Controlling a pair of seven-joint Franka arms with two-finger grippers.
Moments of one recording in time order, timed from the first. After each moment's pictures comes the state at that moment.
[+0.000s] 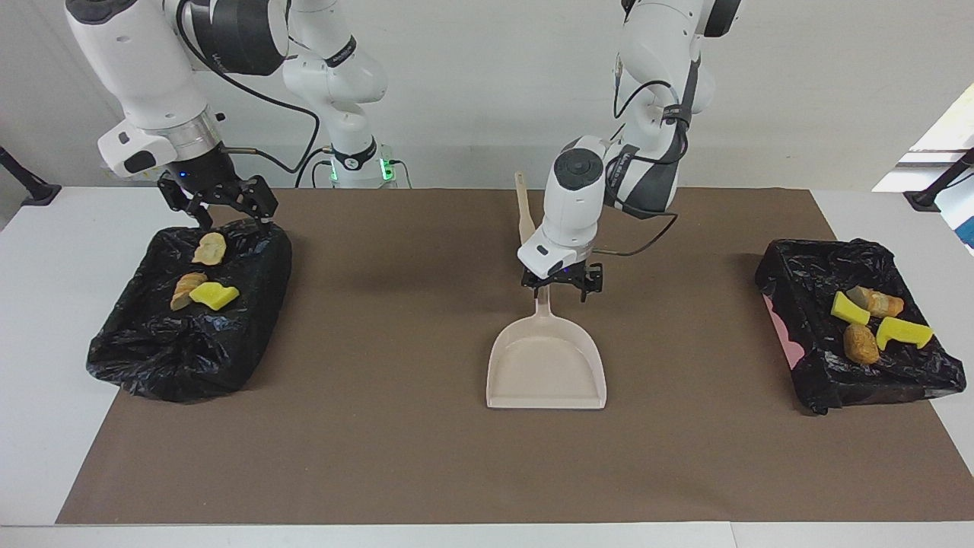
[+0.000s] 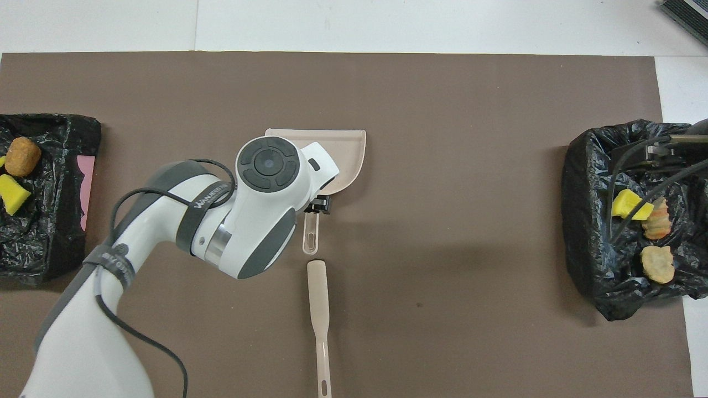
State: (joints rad) left arm -0.52 0.26 -0.03 -1.78 0.06 2.02 -0.36; right arm -0.12 0.04 0.08 -1.58 -0.03 1.65 0.05
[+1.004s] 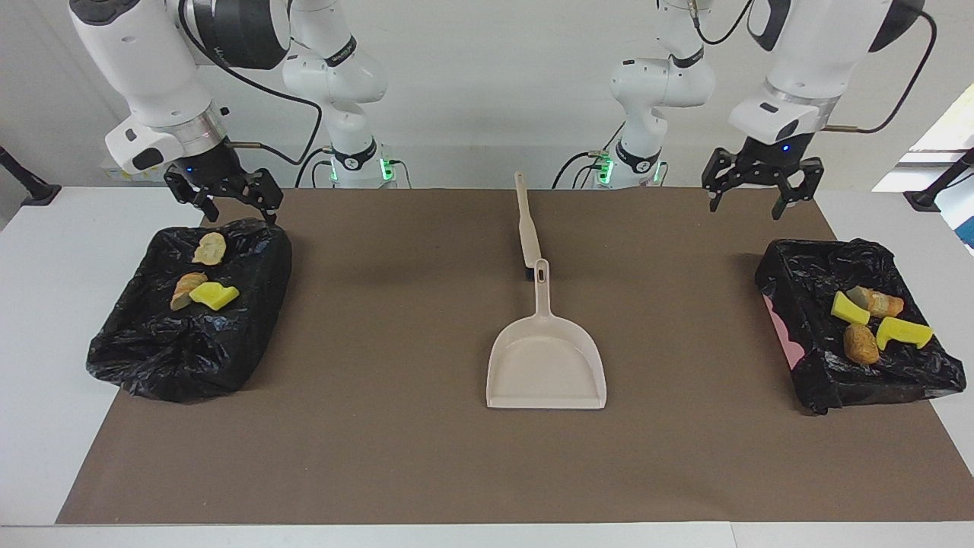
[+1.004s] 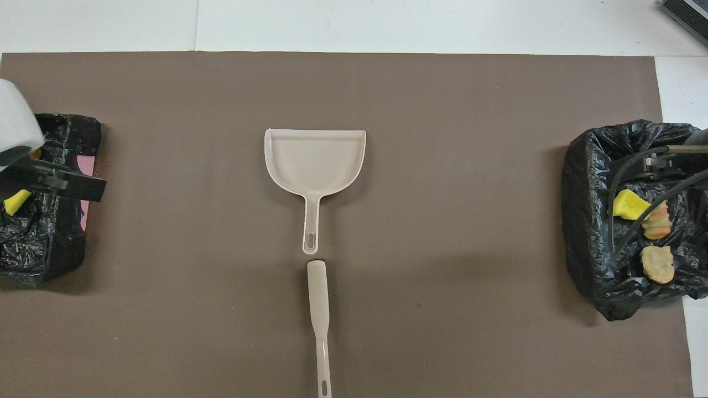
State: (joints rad) left arm -0.14 -0.08 0.00 -1.59 0.06 1.62 0.21; right arm -0.12 0.02 0.09 -1.58 -0.02 1.57 0.05
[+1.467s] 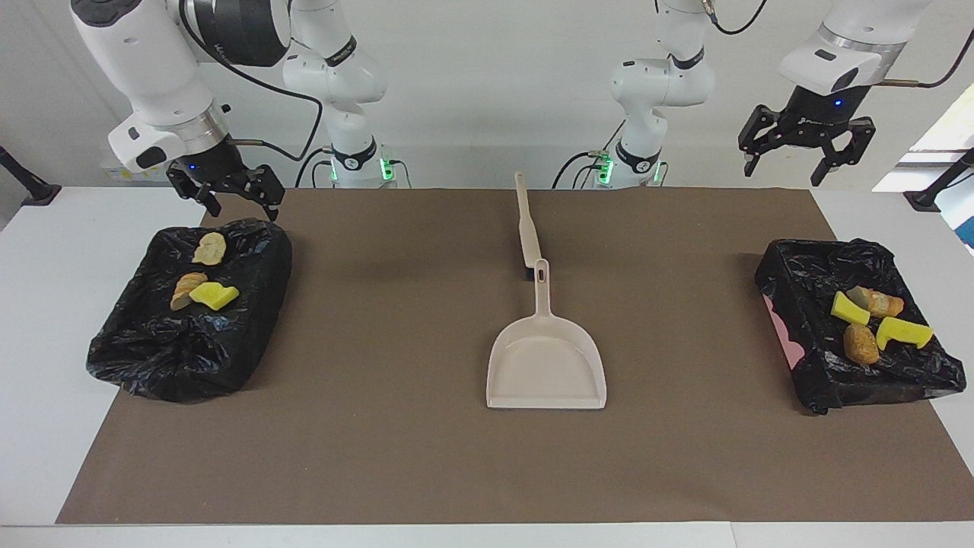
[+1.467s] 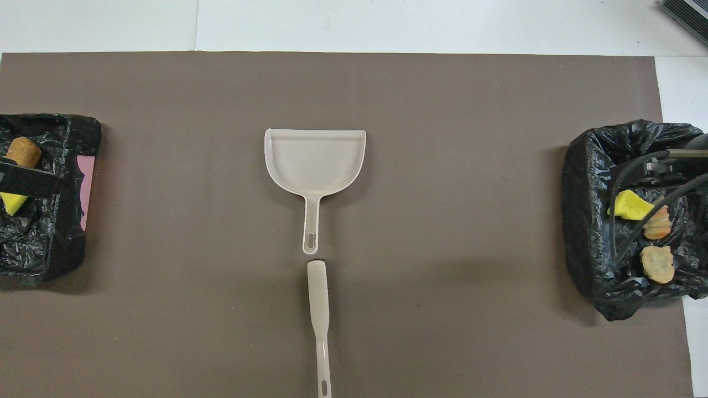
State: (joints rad) left arm -0.10 -0.01 0.00 -1.41 0.03 1.47 0.24; right arm -0.12 0.02 0.09 -1.58 -0.03 1.55 0.05
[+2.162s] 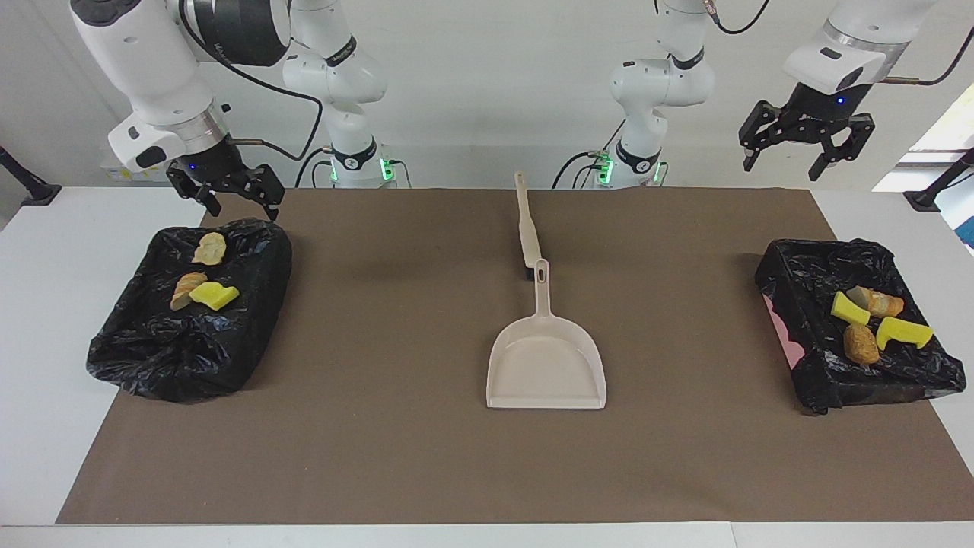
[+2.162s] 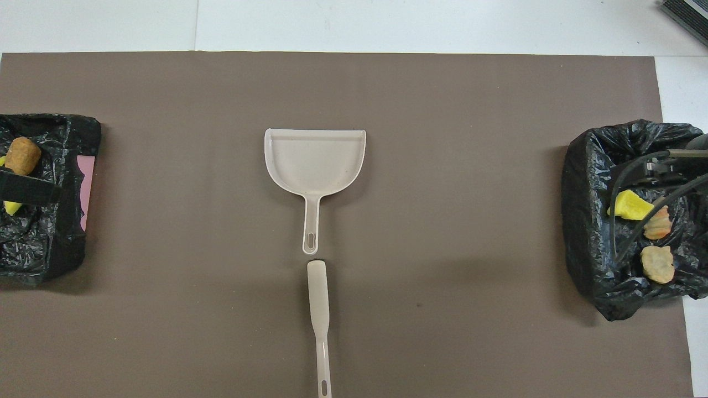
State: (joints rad) left arm -0.09 -0.03 -0.01 -1.42 0.01 1.43 0.22; right arm -0.12 0.02 0.09 -1.58 -0.02 1.55 0.05
